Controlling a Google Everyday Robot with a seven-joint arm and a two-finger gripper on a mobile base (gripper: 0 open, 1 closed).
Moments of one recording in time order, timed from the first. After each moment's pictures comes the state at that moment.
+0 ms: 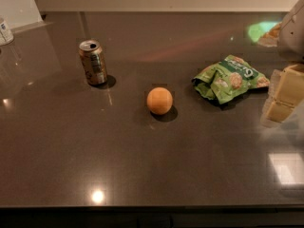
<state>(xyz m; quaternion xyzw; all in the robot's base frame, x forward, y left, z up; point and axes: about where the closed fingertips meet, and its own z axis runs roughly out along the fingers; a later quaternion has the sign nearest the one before) 0.438 -0.217 0.976 -0.60 0.78 -0.03 0.16</state>
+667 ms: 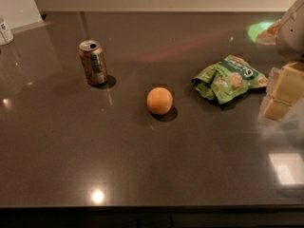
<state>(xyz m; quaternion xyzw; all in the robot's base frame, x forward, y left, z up) 0.440 -0.210 0.979 -0.61 0.78 -0.03 0.17</state>
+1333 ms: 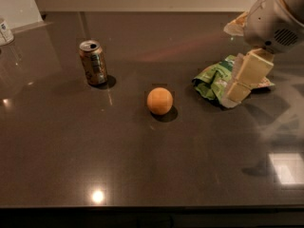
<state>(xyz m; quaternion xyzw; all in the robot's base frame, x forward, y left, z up) 0.481 -0.159 0.982 -0.61 0.75 0.04 0.25</state>
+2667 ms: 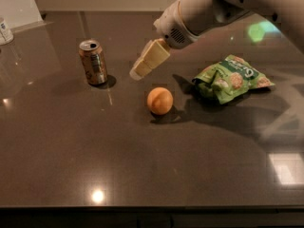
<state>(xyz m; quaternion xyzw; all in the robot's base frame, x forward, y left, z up) 0.597 0.003 0.950 -0.56 0.73 0.16 0.37</state>
